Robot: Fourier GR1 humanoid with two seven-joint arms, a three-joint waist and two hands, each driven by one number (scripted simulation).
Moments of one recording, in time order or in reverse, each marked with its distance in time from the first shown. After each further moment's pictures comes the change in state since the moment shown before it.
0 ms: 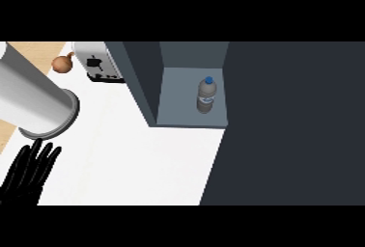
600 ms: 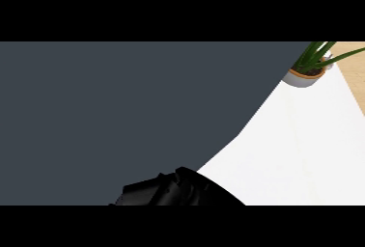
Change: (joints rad) left arm 0.072 0.107 0.081 -0.132 0.065 -0.033 0.042; right arm -0.425 0.244 0.326 0.231 0.454 -0.450 0.032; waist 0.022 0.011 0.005
